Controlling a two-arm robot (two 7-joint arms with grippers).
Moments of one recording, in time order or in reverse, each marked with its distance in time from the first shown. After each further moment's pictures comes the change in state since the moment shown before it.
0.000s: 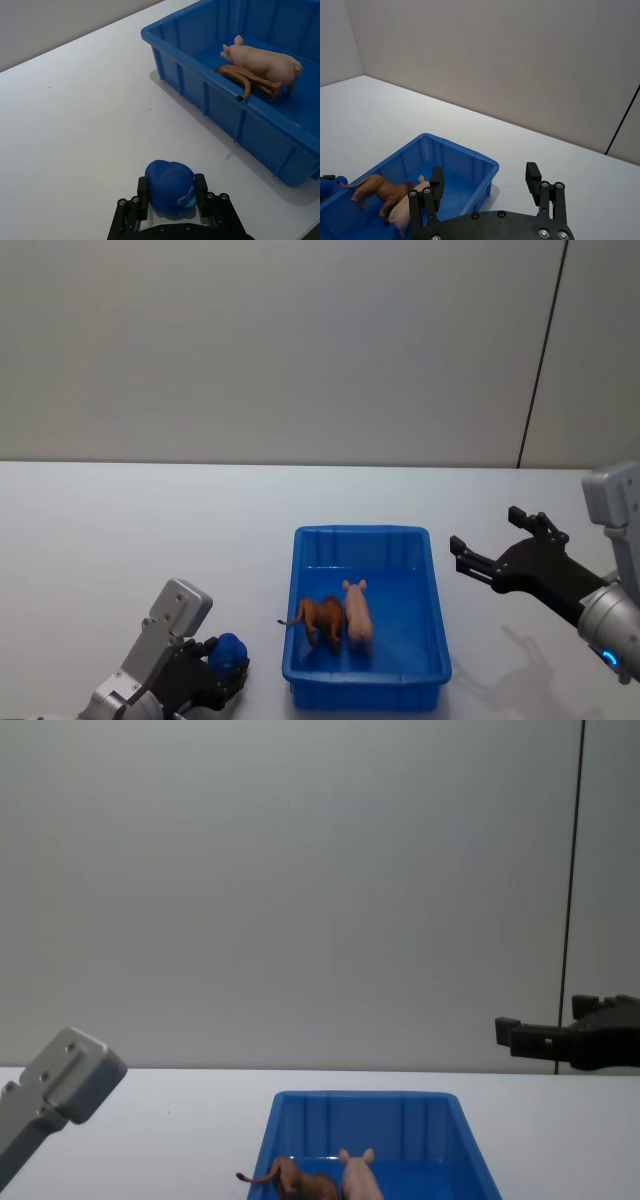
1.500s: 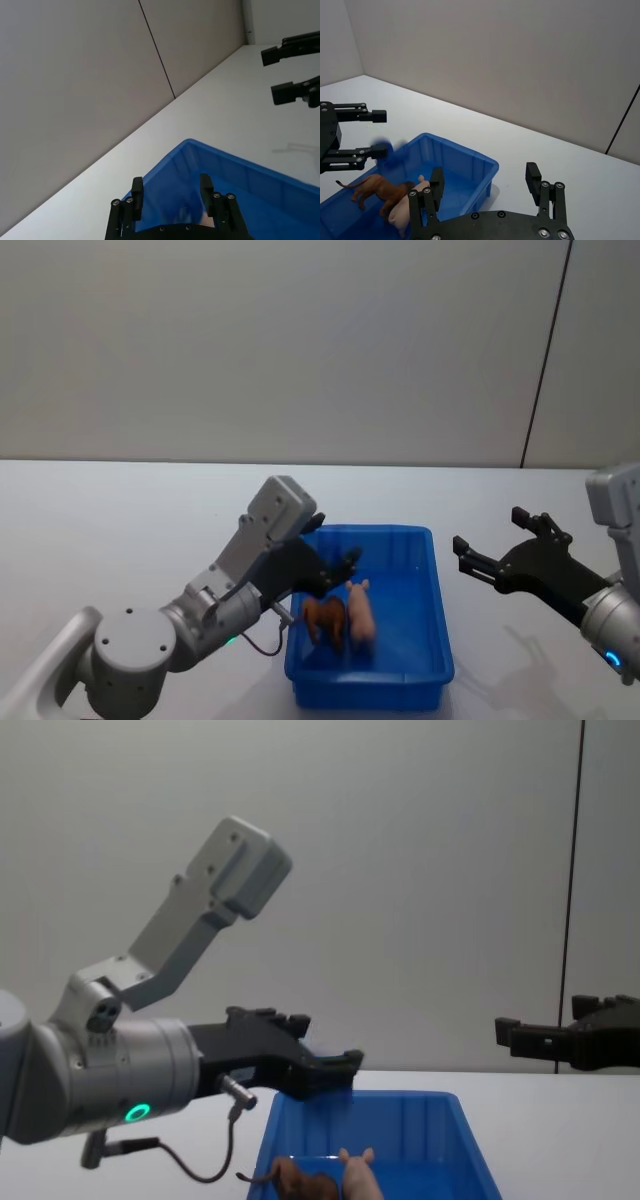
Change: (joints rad) left arm -0.193 -0.151 0.040 -0.032 0.163 -0.114 -0.120; right arm 0.000 0.000 0.000 0.000 0.000 0.000 0.000
